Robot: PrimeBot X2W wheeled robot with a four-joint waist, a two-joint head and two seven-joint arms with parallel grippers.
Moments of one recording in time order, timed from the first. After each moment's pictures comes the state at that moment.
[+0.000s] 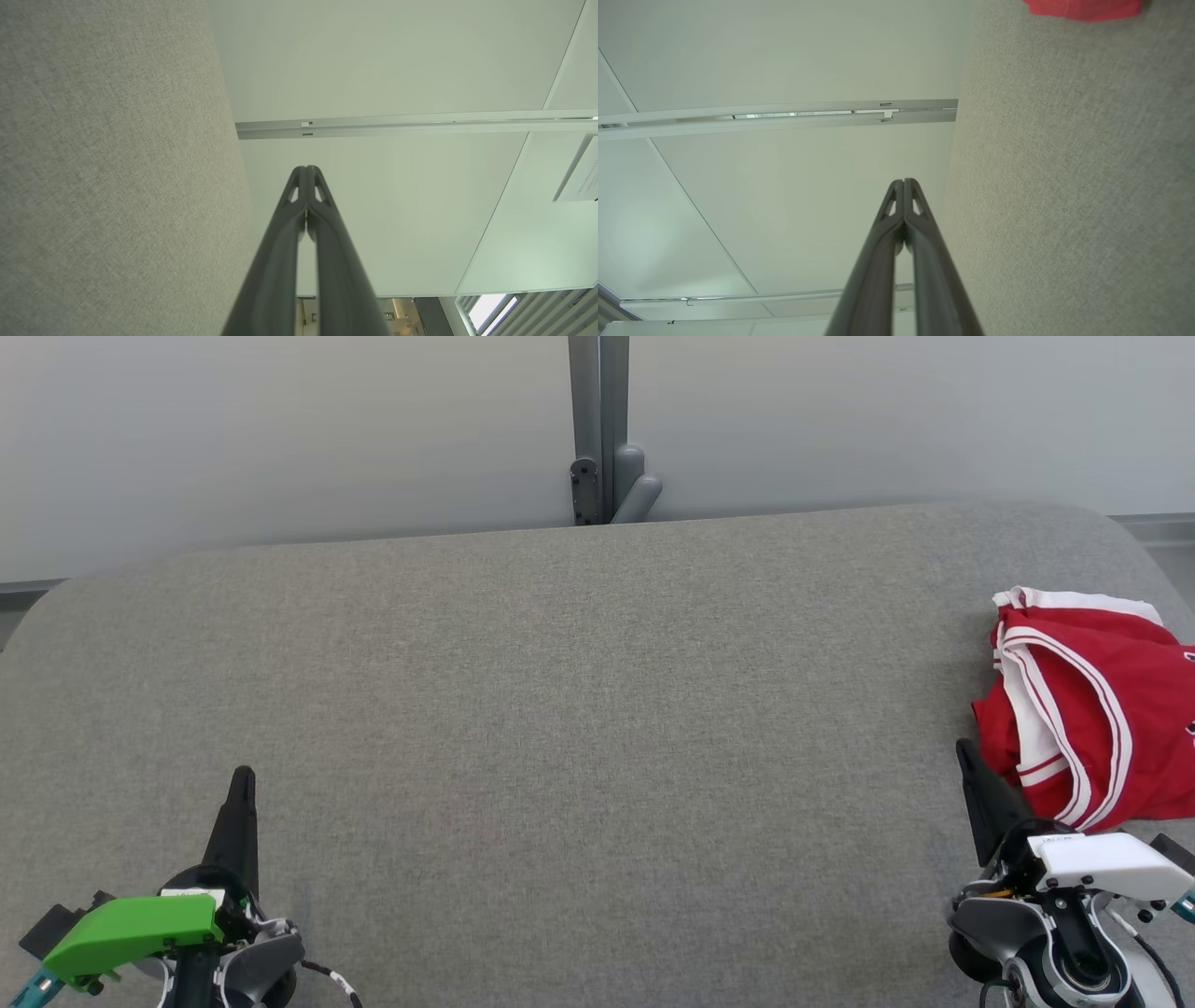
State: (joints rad) left arm -0.10 0.05 0.12 0.24 -1.61 -0.13 0.12; right arm -0.11 -0.05 -0.11 0.25 1.61 0.13 0.11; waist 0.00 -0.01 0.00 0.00
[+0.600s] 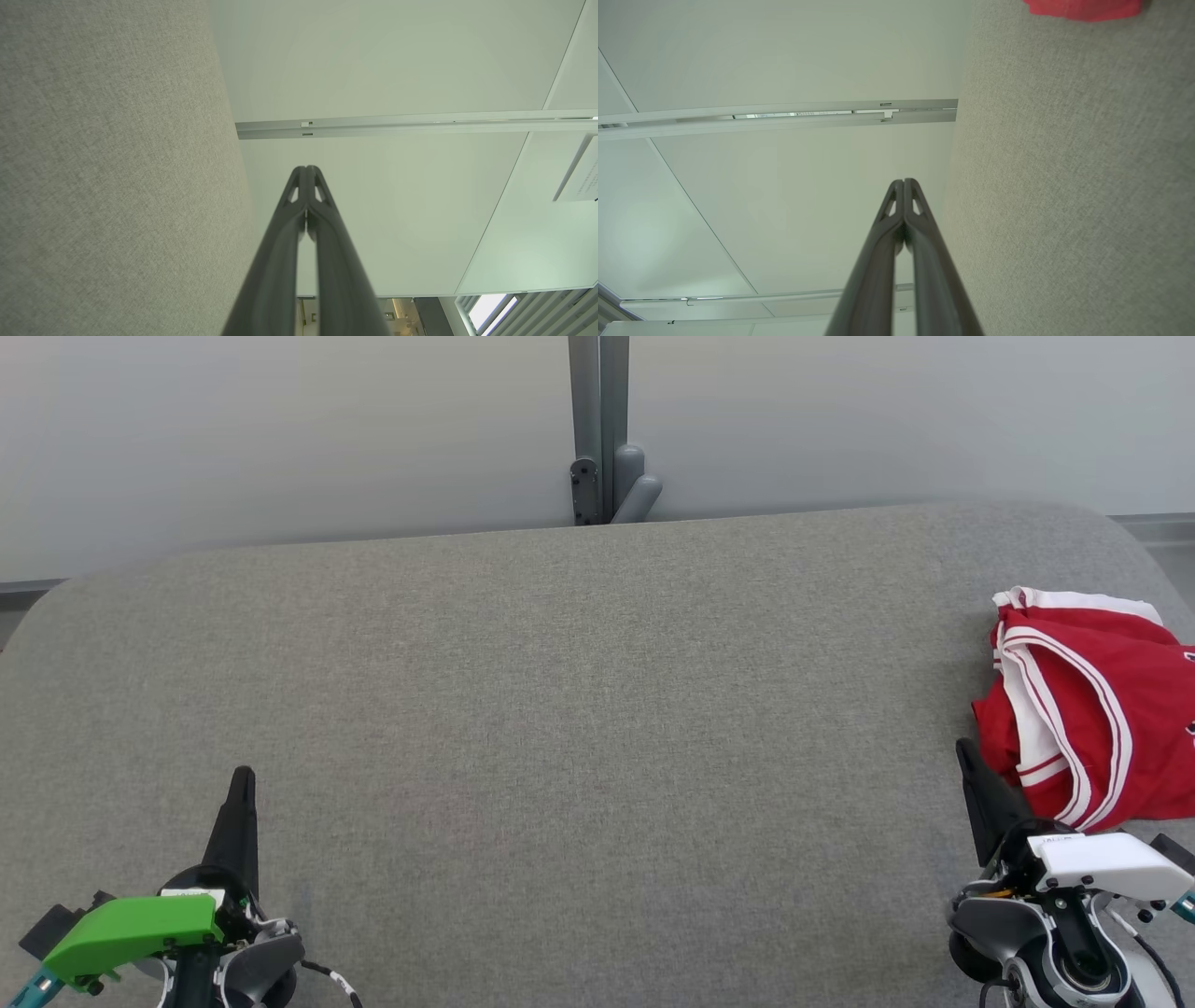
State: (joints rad) left arm -0.10 0.05 0.12 0.24 -1.61 -0.13 0.12; right arm -0.11 -0.05 -0.11 0.25 1.61 0.13 0.11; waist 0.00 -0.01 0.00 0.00
